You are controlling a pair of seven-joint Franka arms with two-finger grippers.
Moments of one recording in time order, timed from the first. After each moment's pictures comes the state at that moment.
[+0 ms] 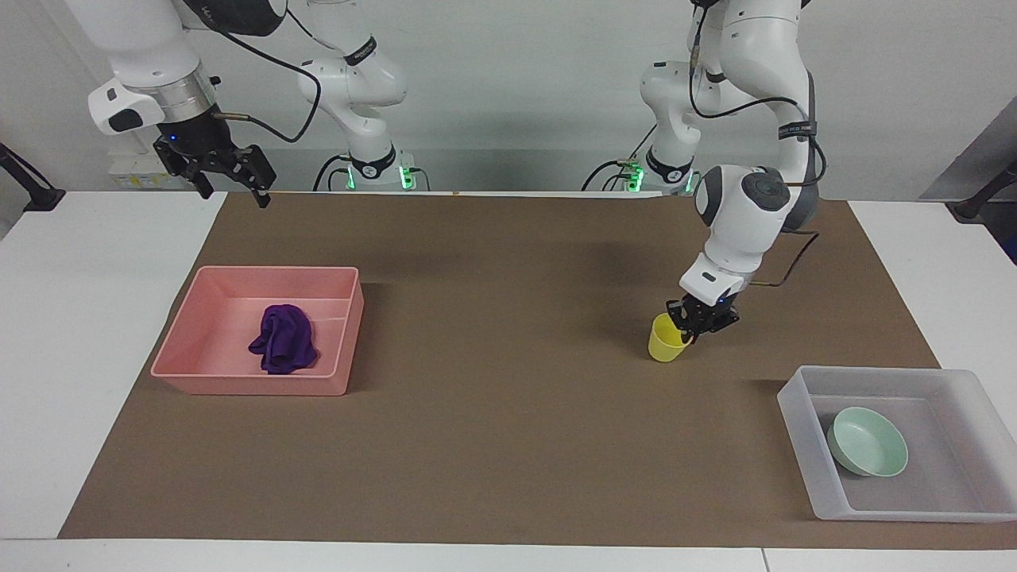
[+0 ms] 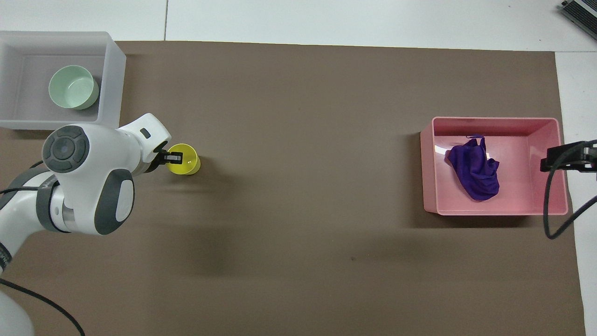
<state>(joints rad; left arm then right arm) -0.28 0.13 0.06 -2.13 -0.06 2.44 -0.04 0.00 -0.09 -0.08 -1.66 -0.03 1.57 0.11</state>
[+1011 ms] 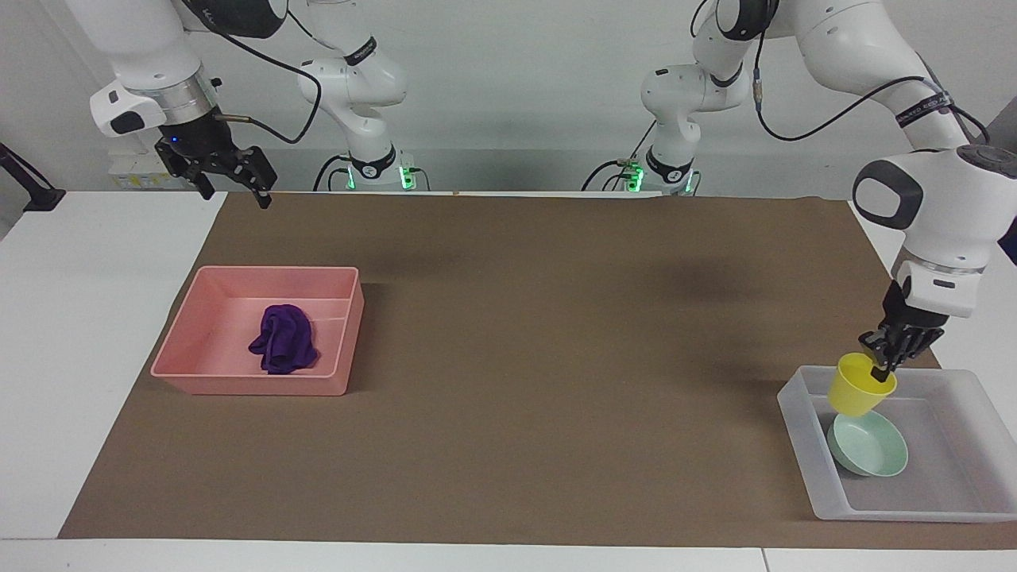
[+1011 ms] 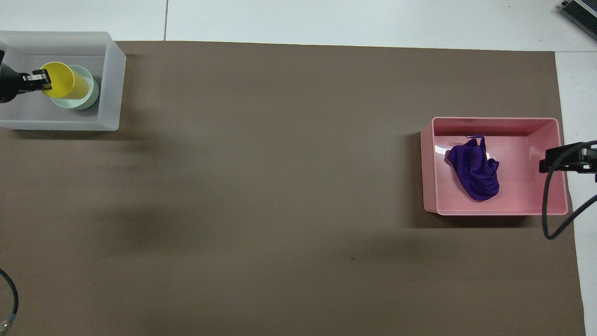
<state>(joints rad) 0.07 0.34 0.08 -1.62 -0.06 2.34 -0.03 0.00 -0.09 -0.08 -1.67 -0.03 1.57 0.11</state>
